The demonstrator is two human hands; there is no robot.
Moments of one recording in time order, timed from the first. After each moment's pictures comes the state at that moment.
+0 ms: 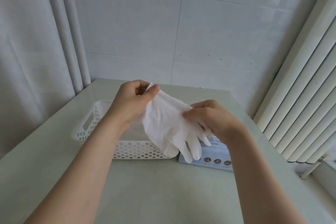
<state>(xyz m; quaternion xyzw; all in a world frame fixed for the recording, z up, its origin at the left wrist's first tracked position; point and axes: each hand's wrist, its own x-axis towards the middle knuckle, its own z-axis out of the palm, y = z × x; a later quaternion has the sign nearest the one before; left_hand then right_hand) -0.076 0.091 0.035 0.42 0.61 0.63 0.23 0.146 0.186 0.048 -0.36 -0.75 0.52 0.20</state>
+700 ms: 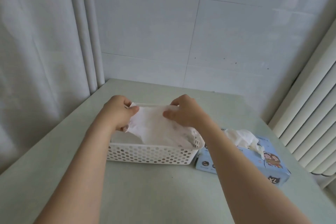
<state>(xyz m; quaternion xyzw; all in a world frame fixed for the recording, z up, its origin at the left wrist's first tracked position) -0.155 0.060 0.010 0.33 0.80 0.45 0.20 0.022 0.203 0.027 -0.38 -0.88 0.24 0.16</state>
